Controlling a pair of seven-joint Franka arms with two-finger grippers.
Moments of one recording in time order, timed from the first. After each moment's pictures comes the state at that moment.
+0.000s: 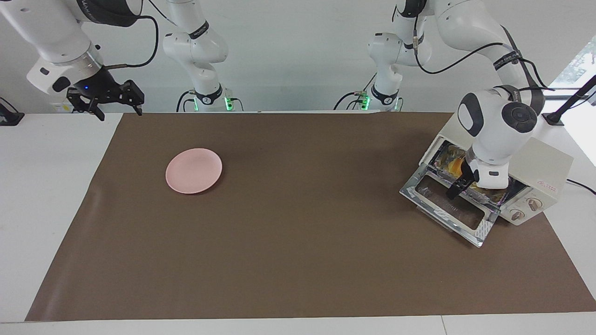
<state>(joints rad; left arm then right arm) -0.39 0.26 0.41 -1.83 0.02 2.05 -0.54 -0.12 -0.04 -0.01 -1.60 -0.03 1.43 -0.30</state>
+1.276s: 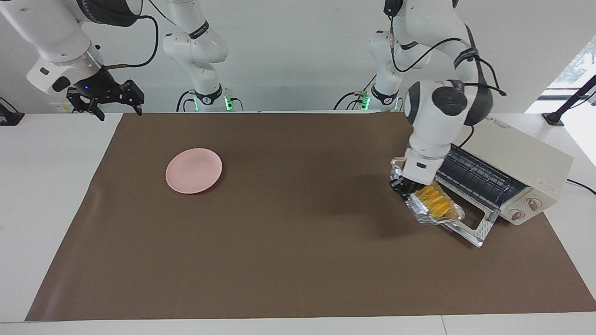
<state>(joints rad) -0.70 0.32 0.37 -1.63 -0.07 2.02 -0.40 -0.12 -0.04 -0.01 -1.60 -0.03 1.43 -0.30</state>
